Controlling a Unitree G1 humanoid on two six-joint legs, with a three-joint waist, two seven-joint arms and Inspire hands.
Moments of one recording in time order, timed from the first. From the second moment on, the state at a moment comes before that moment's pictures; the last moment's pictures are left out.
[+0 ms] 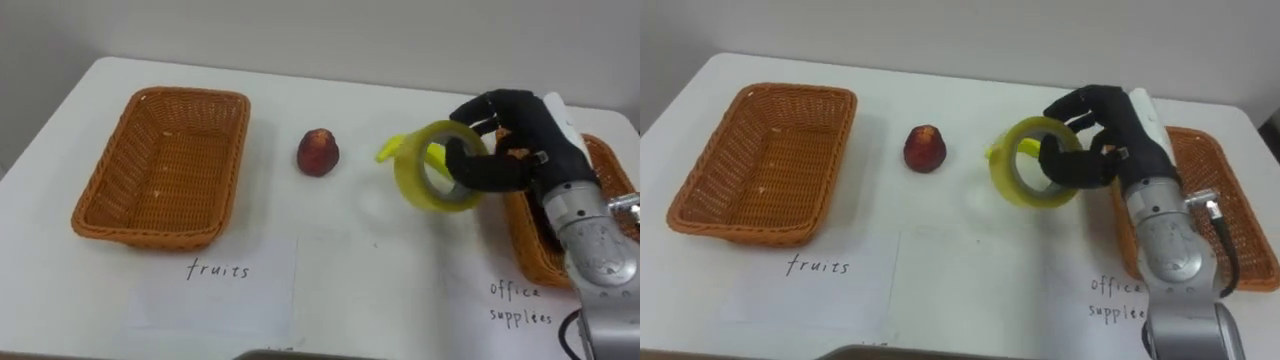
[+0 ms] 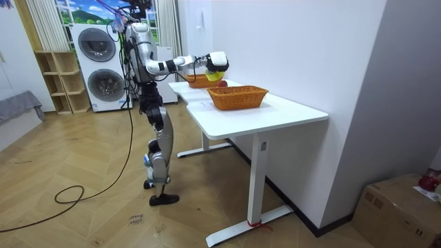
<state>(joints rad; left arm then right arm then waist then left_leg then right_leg) 0.28 0.19 0.14 1.08 -0.01 0.04 0.11 -0.05 -0.31 -0.13 -0.12 -0.31 0.13 0.08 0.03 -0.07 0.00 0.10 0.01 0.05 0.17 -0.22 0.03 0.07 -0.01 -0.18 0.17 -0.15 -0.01</state>
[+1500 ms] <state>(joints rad) 0.29 0.18 0.20 1.08 -0.01 0.08 0.10 0.01 -0.34 -0.31 0.07 -0.20 0.12 -0.16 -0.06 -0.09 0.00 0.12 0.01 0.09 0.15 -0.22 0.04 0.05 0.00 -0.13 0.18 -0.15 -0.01</state>
